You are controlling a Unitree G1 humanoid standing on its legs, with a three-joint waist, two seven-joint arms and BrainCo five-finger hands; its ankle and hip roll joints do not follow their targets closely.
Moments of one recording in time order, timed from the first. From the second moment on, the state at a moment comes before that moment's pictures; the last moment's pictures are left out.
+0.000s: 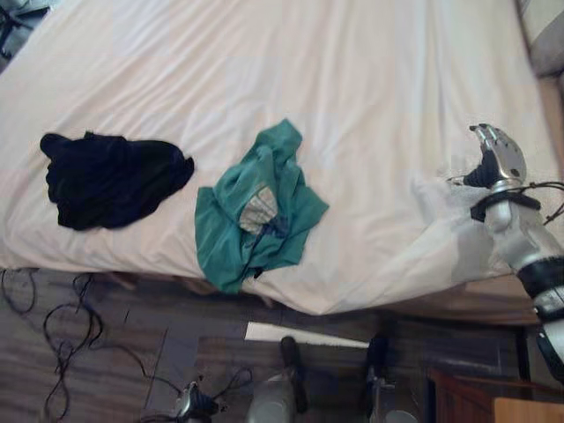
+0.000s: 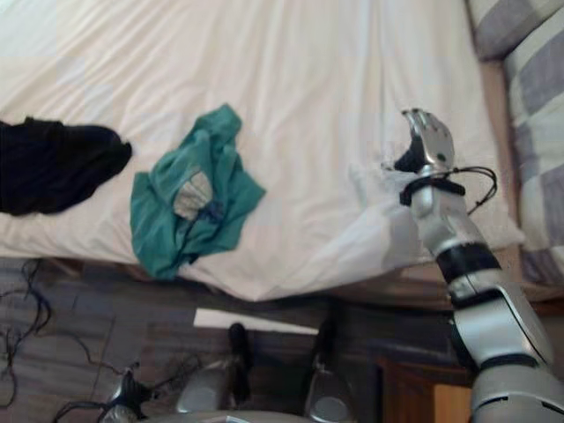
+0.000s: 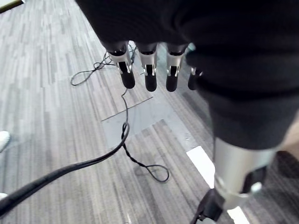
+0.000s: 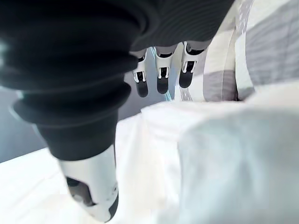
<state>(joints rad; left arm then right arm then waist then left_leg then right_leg) 0.01 0.29 -0.25 1.12 0.25 0.01 0.29 -0.84 -0.71 0.42 0.81 -0.40 0.07 -0.36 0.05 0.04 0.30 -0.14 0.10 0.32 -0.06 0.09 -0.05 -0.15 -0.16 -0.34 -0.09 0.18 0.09</state>
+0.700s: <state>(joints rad) -0.01 0.28 -0.16 1.17 0.29 0.07 0.24 0.30 -0.30 -0.06 0.84 -0.14 0.13 -0.30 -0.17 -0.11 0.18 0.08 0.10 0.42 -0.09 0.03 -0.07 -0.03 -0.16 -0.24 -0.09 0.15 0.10</state>
